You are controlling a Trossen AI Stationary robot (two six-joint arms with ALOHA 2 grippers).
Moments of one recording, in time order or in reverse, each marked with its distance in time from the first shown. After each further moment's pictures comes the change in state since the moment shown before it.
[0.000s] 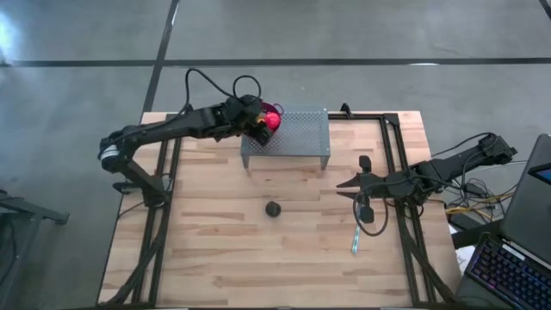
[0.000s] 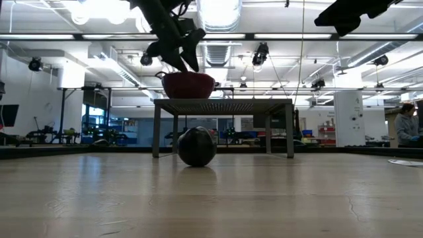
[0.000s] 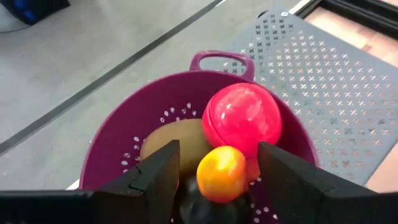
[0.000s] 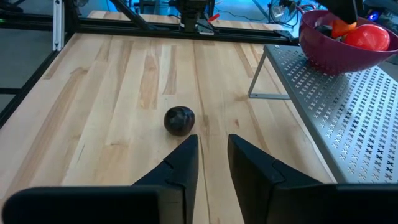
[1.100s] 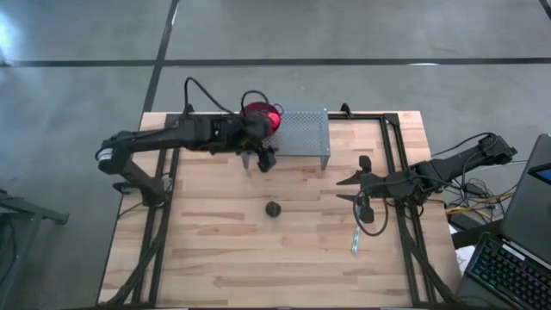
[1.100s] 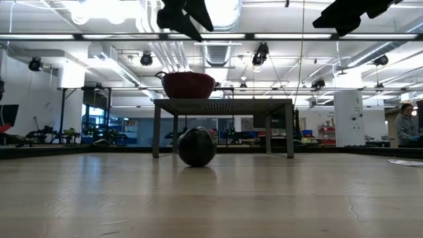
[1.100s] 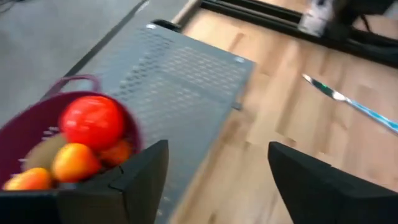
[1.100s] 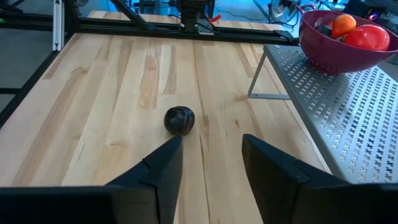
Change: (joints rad) left arm -0.235 -0.004 0.187 -0.174 0.112 0.025; right arm 0.000 0.000 0.000 0.000 0.000 -0.002
